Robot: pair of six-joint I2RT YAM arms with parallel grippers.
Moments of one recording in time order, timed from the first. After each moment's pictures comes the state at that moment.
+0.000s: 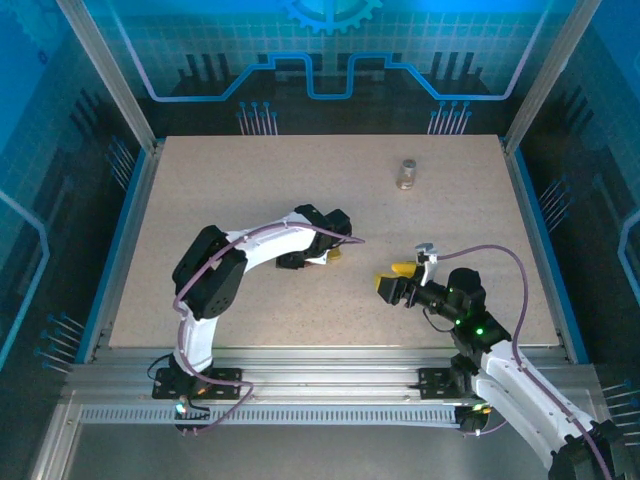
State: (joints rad) left arm -0.74 1.99 1.48 -1.15 -0.66 0.70; right arm 0.40 0.56 0.19 0.14 -0.46 0.48
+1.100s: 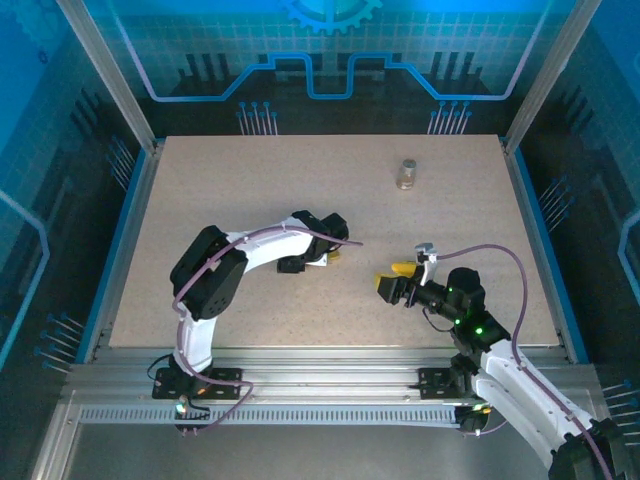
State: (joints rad) left arm -0.72 1.98 1.39 -1.04 -0.61 0.64; right arm 0.40 0.57 0.19 0.14 -0.45 0.48
